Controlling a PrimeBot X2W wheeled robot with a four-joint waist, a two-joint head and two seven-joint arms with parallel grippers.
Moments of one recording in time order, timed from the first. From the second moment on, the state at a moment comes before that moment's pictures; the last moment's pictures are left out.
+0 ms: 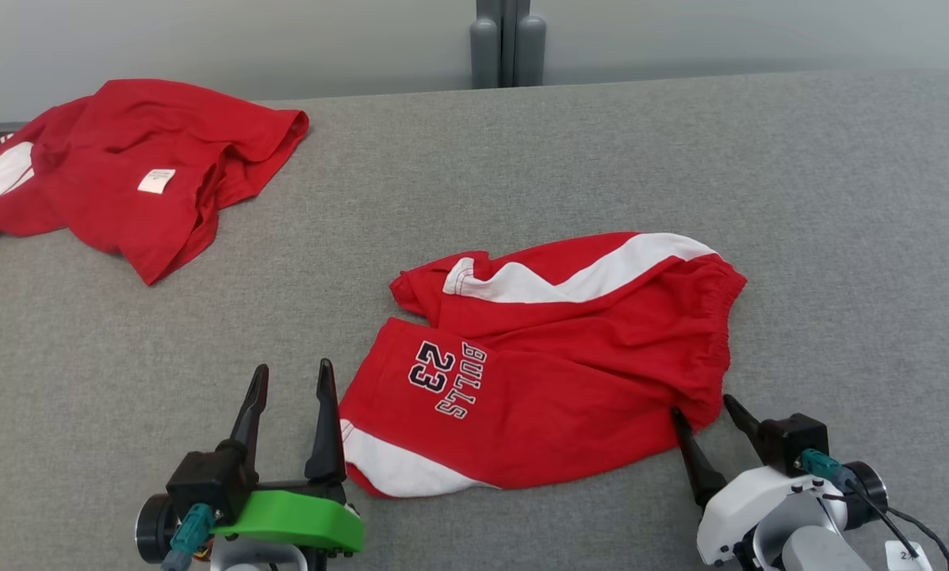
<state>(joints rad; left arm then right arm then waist) -0.03 0.05 -0.23 0.15 -0.32 0.06 -0.26 -0.17 -0.11 0.17 0.60 0.17 0.13 -0.25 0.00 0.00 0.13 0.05</state>
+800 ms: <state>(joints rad) -0.04 0.05 -0.24 0.14 -0.33 0.06 -0.26 -0.32 -0.10 0.14 0.36 0.15 0.13 -0.11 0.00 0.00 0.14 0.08</state>
